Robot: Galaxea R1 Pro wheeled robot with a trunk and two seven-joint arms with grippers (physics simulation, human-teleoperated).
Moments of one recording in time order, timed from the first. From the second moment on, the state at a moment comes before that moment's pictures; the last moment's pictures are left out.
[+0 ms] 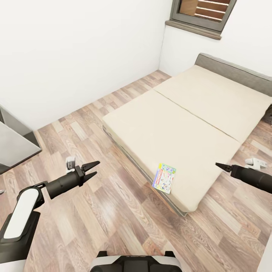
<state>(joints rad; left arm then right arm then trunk) -0.46 0.17 0.16 -1.56 1.30 1.03 -0.10 -0.45 -0.46 -0.36 -1.61 -0.66 0.99 0.26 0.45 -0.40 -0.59</state>
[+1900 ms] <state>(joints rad) -0.45 0.18 0.19 -1.51 1.26 1.02 -0.09 -0.44 -0.40 -0.35 -1.61 -0.66 1.00 0.26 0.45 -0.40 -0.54</state>
